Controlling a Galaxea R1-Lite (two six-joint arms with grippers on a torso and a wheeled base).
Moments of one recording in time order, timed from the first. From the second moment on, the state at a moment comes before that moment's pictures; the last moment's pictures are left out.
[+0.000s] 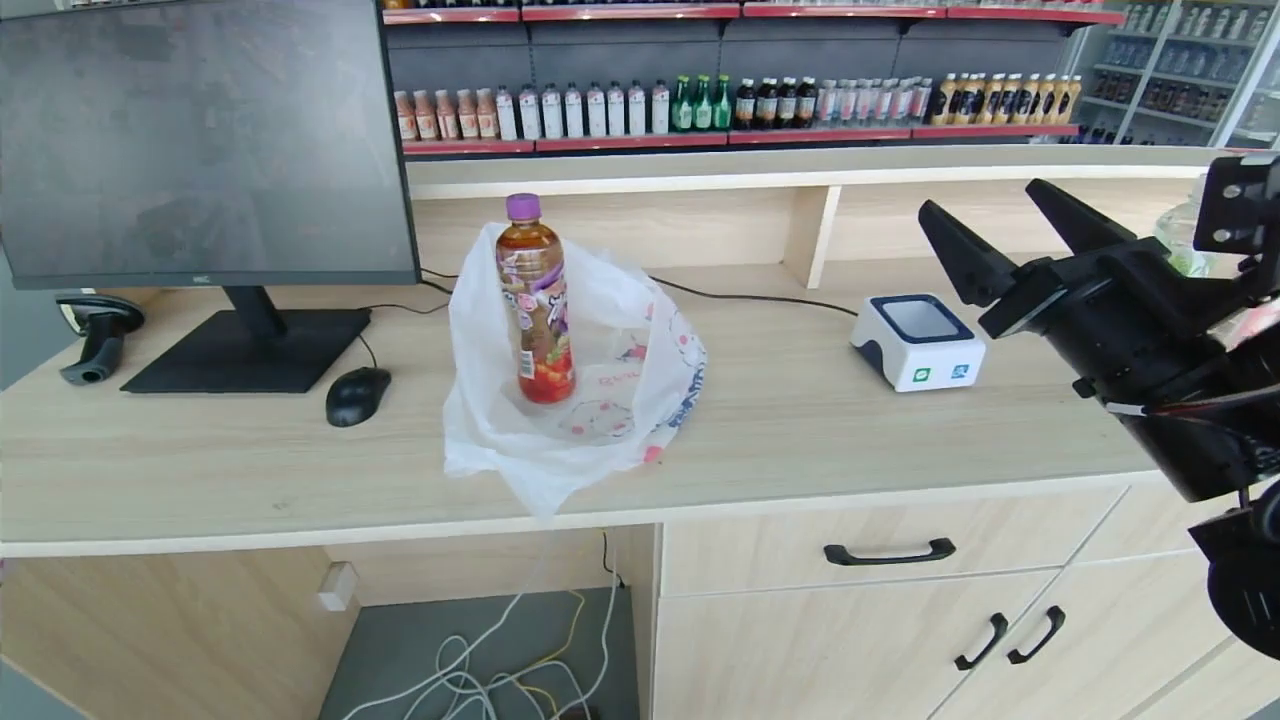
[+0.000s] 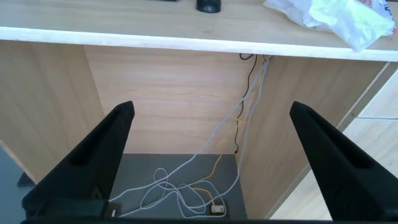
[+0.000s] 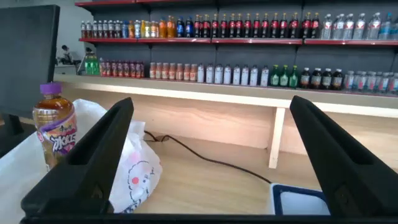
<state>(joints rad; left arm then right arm) 0.00 0.00 0.00 0.00 0.00 -0.01 0.29 1.68 -0.62 -1.57 0.10 -0.03</state>
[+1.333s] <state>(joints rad) 0.00 0.00 0.00 0.00 0.00 -0.01 0.19 1.62 -0.30 -1.57 0.09 -0.03</state>
